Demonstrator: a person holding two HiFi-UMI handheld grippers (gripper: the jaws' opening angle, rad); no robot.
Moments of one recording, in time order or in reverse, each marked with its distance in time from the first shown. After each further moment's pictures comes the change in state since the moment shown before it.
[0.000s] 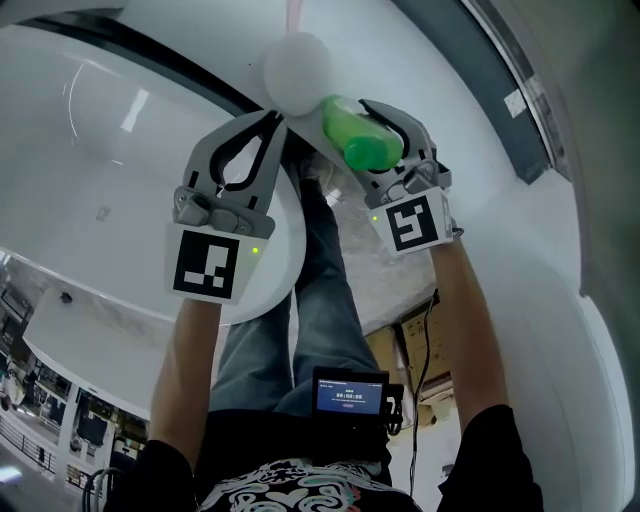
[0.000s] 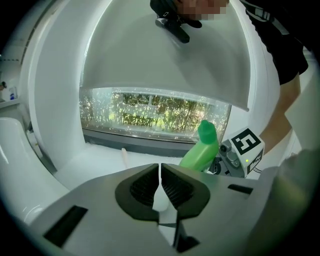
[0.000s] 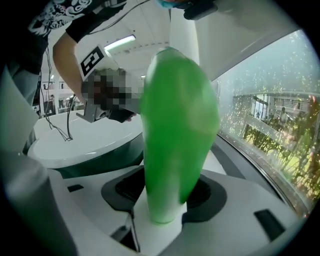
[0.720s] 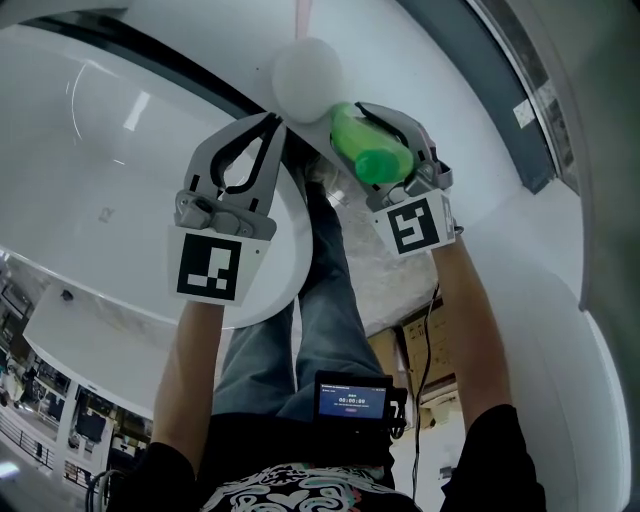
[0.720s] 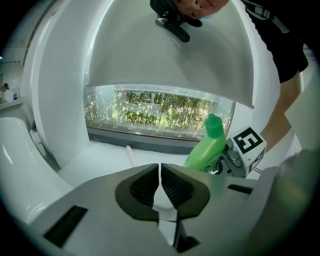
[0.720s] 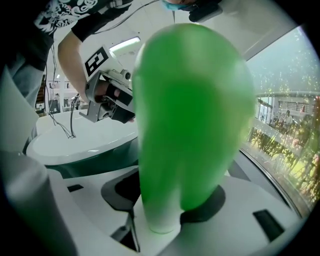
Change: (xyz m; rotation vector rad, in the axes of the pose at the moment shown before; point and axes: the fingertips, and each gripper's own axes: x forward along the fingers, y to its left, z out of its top) left arm 0.002 0.019 -0.009 0.007 0.018 0.033; right arm 0.019 0.002 0.005 -0.014 -0.034 0.024
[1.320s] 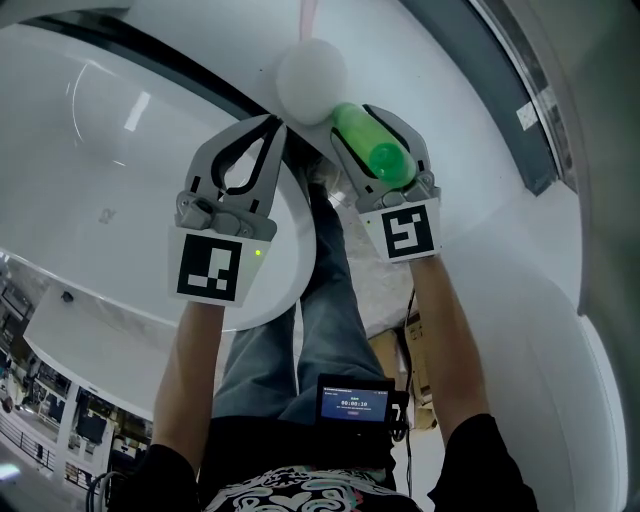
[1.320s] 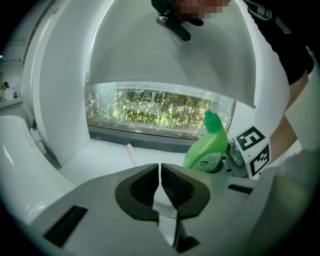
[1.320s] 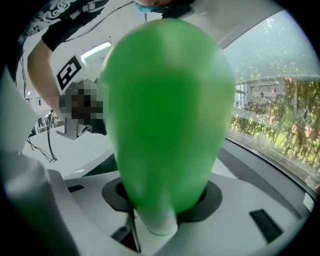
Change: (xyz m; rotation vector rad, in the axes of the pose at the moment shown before) left arm -0.001 0.006 -0.006 -0.024 0.007 0.000; right arm 0.004 -0.009 0.005 0.165 -0.006 -0.151
